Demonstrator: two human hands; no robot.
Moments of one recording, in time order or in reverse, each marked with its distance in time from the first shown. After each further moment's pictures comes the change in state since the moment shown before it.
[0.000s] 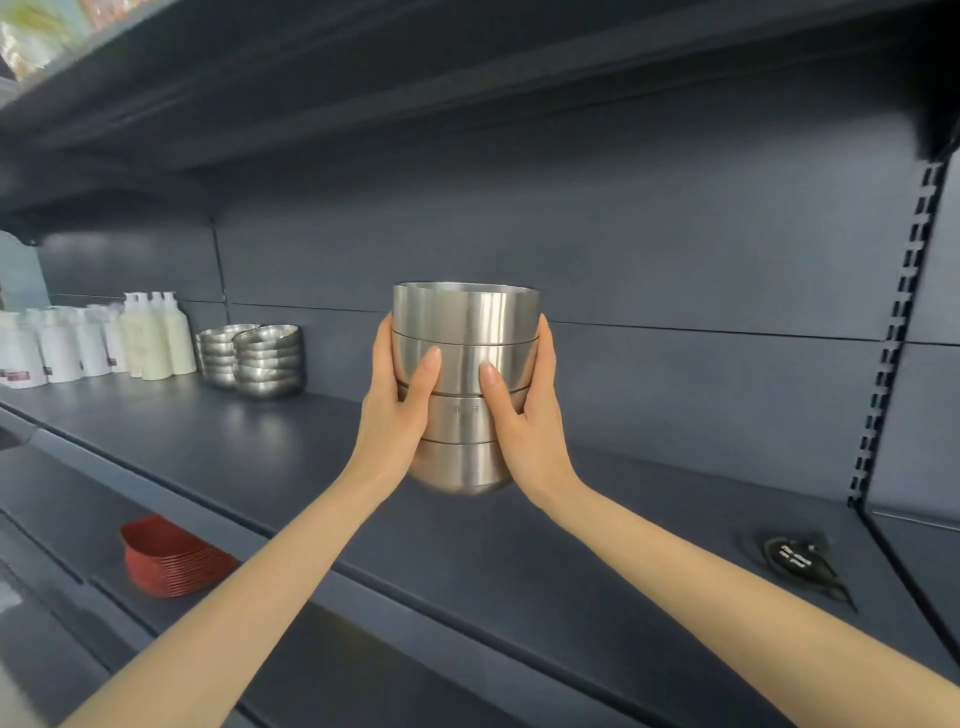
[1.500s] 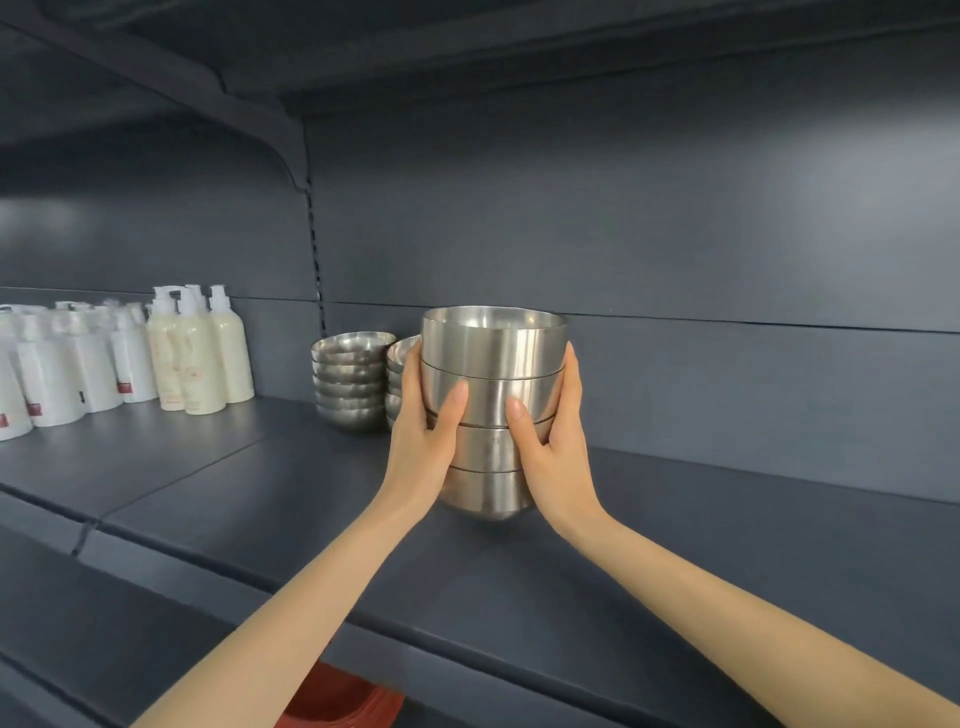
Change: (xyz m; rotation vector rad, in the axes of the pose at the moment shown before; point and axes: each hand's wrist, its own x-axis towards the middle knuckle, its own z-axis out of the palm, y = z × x) left_hand 0.206 -0.235 -0.354 -0.080 -0.105 -0.042; right_hand 0.132 0.182 0.397 -0.182 0.118 0.031
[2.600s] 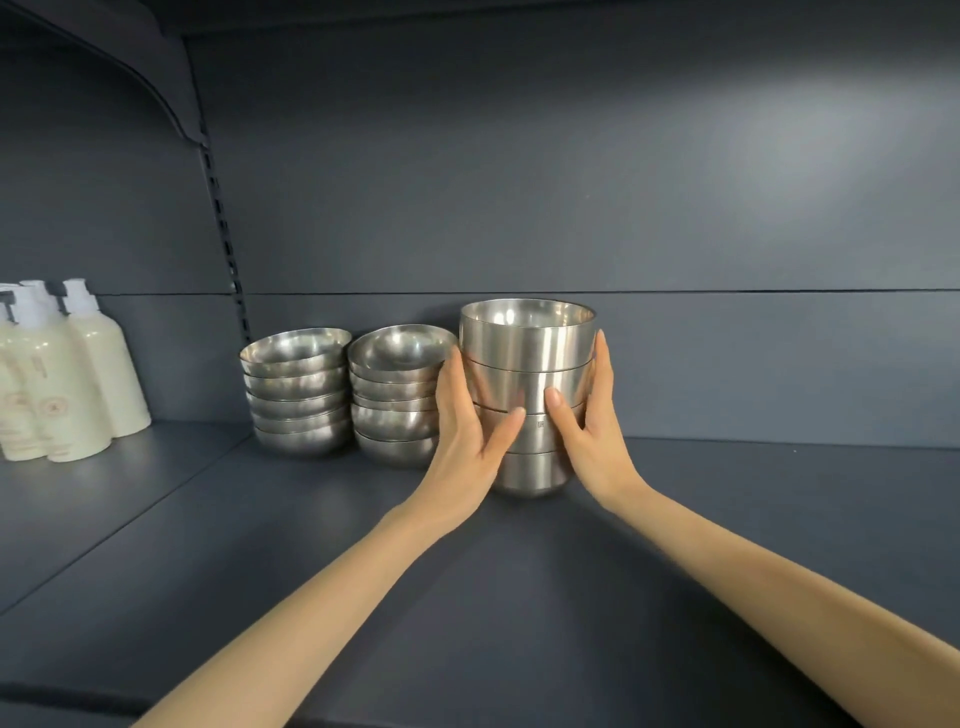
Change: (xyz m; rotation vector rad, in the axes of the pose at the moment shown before) left_hand 0.055 -0.082 0.012 0.141 -0.375 0.112; right_hand 0.047 0.070 -0.009 -0.226 0.097 0.084
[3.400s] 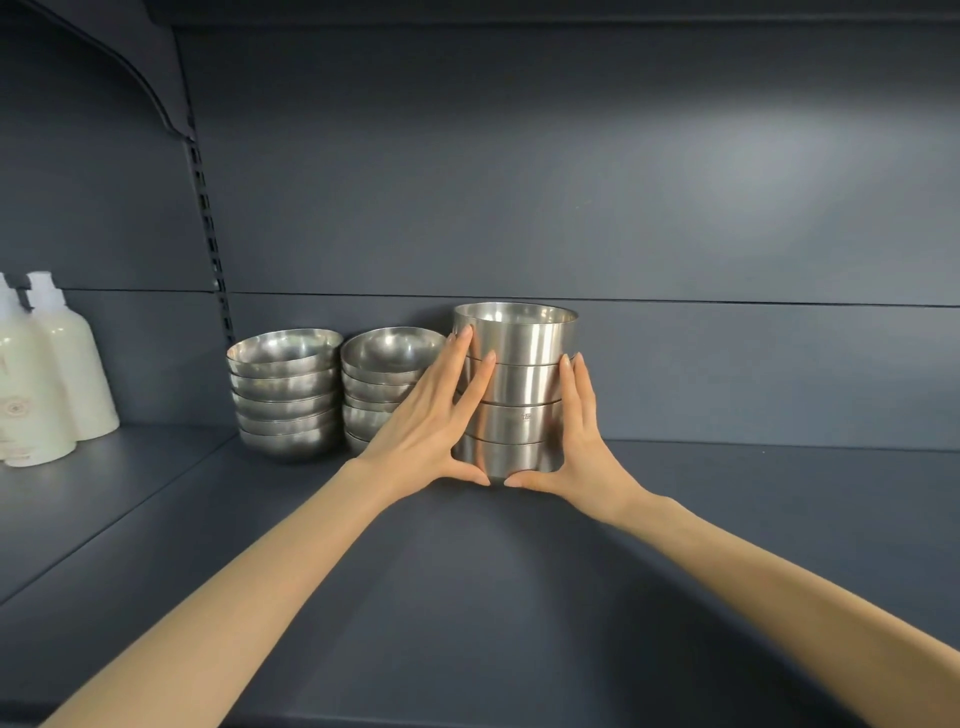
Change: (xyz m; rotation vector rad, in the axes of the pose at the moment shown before) left_hand 0.028 -0.025 -0.049 0.942 -0.203 0.534; right_hand -0.013 0.006 -0.011 -0.451 -0.250 -0.163
